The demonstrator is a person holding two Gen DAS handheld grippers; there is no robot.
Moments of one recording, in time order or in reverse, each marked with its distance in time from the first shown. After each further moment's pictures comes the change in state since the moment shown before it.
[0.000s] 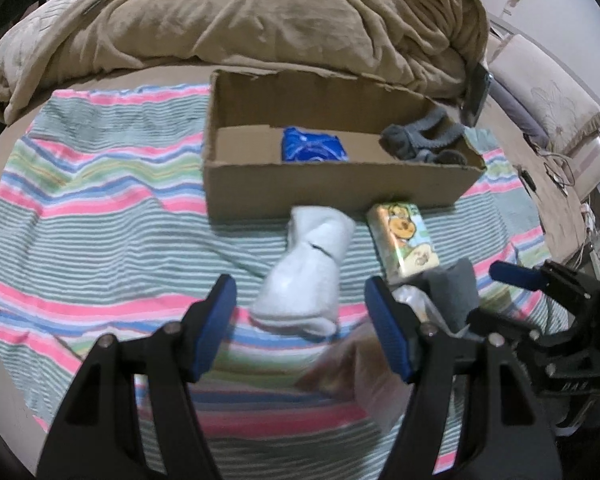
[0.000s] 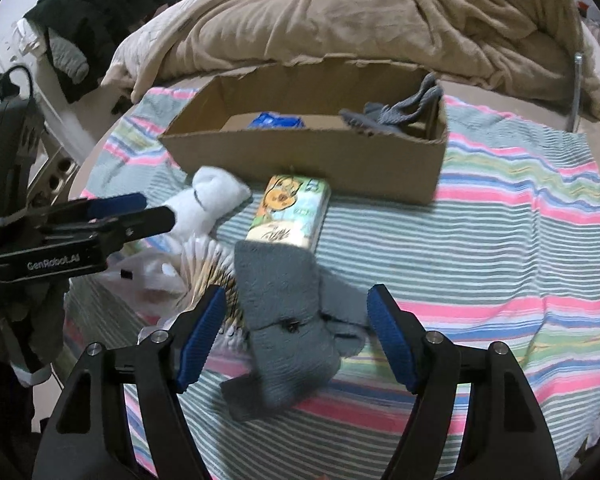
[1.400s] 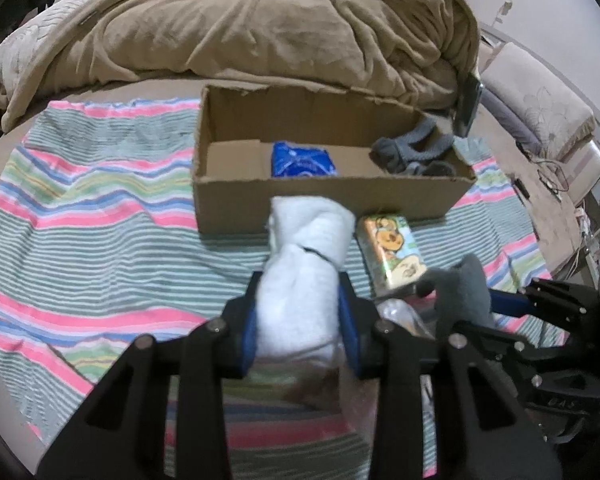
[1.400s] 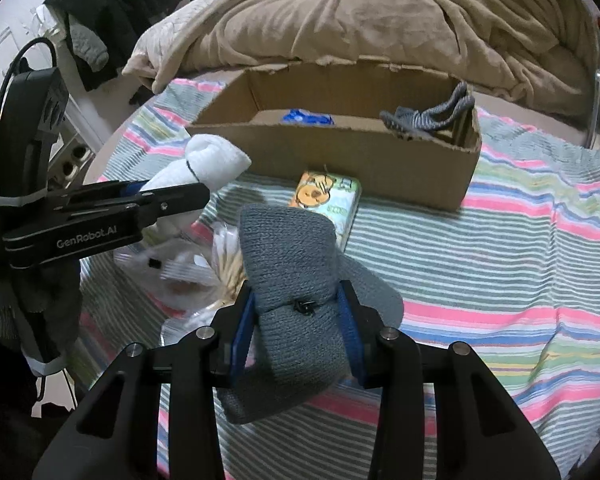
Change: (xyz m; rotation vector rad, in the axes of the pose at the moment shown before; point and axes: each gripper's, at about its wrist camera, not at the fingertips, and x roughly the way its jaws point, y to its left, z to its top) left arm -0.005 -0.004 0.005 -0.003 -0.062 -0.024; right arm -0.004 0.013 0.000 -0.057 -0.015 0.033
